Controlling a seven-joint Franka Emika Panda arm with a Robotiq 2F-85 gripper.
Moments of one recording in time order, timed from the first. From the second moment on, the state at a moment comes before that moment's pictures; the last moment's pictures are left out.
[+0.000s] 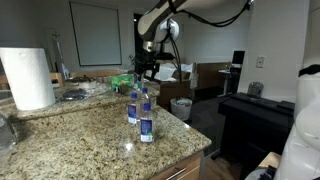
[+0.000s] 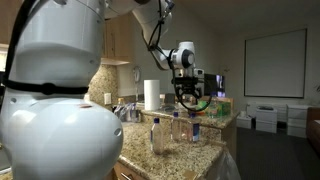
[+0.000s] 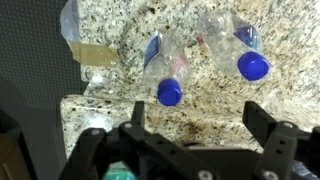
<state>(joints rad) 0.04 0.15 0.04 -1.91 0.05 2.31 -0.06</state>
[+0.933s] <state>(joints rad) 0.04 0.29 0.03 -1.86 0.00 2.37 -0.08</state>
